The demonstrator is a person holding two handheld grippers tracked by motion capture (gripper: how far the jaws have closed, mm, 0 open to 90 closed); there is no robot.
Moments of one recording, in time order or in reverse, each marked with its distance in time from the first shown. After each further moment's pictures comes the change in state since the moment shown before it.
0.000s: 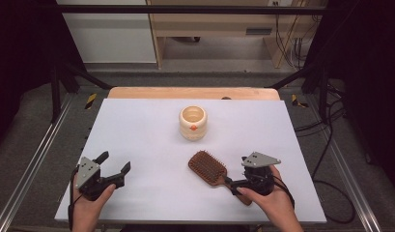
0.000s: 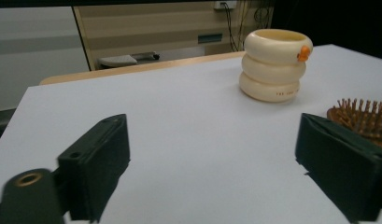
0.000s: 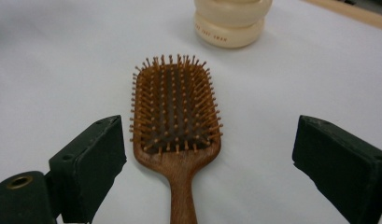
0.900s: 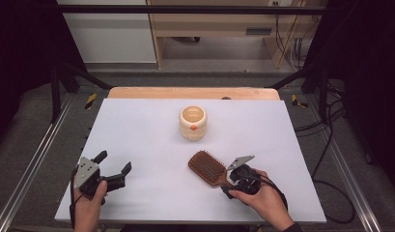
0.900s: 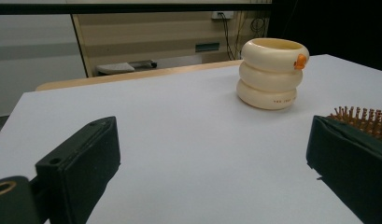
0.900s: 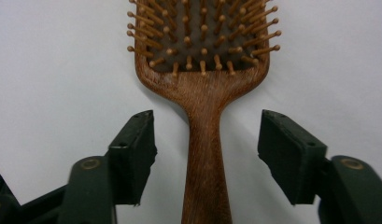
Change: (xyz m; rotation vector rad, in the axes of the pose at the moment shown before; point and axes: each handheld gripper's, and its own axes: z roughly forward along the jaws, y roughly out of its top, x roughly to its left) left arm 0.000 -0.004 0.003 -0.032 -0.013 0.000; right arm 0.005 -0.012 0.044 0.382 0.074 -0.045
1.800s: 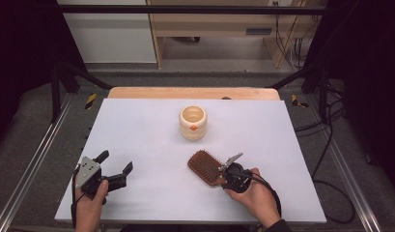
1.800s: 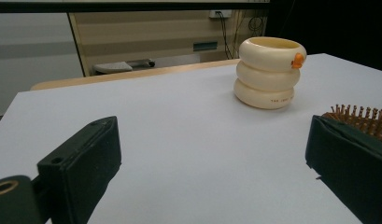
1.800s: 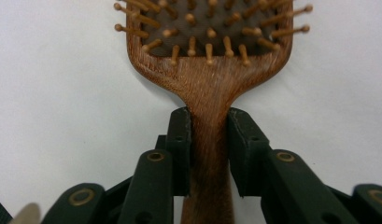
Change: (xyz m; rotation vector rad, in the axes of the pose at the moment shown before) left arm -0.002 0.000 0.002 0.002 -0.009 -0.004; right arm 0.006 0.013 0.015 0.138 -0.020 -0.002
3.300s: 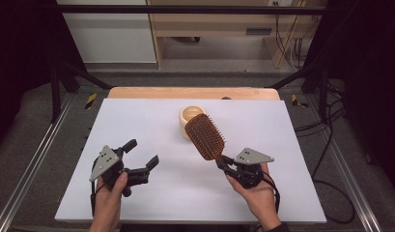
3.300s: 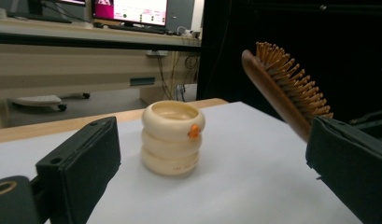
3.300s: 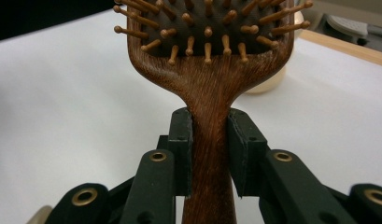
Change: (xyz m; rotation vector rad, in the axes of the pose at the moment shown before) left arm -0.065 0.061 0.026 -0.139 -0.261 -0.073; right arm -0.003 -0.005 -0.047 -0.692 0.005 0.032
